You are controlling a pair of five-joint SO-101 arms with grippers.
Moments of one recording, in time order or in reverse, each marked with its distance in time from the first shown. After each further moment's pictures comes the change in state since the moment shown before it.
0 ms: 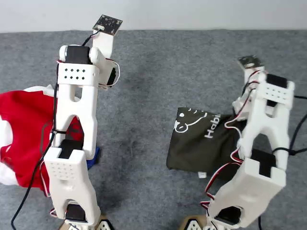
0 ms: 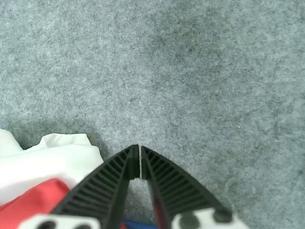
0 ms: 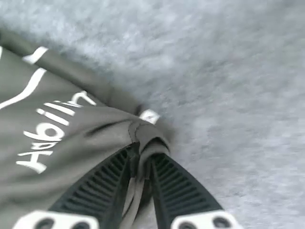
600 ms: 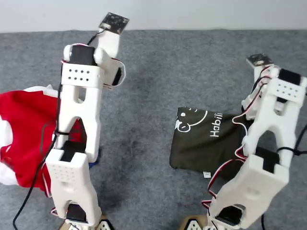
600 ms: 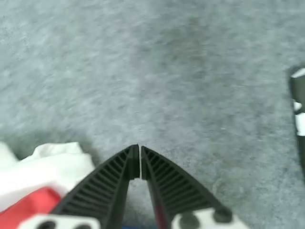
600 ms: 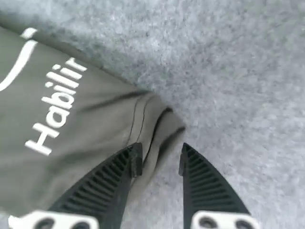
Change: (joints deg) left arm 4.0 -1.8 0.0 0.0 0.0; right arm 2.2 2.5 -10.6 12.0 2.8
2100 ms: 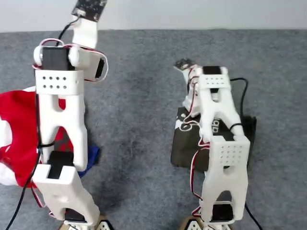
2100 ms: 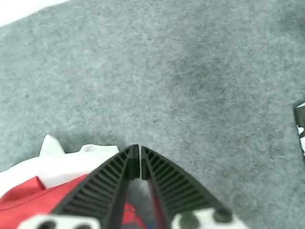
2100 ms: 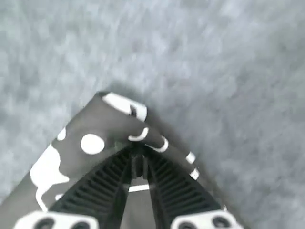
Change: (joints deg) left arm -6.6 -11.6 -0.1 0.1 0.0; right arm -25.2 24.0 -9.1 -10.7 -3.4
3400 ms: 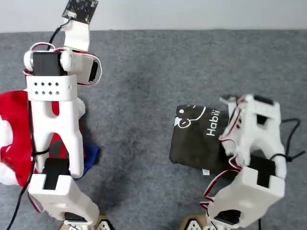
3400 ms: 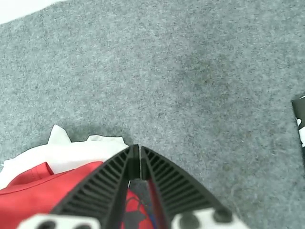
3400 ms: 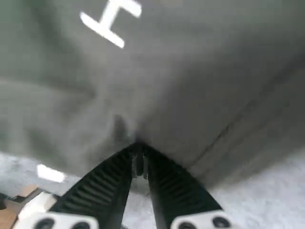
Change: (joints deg) left arm -1.1 -5.6 5.1 0.1 0.0; right arm 22.1 -32.6 52.2 0.1 5.2
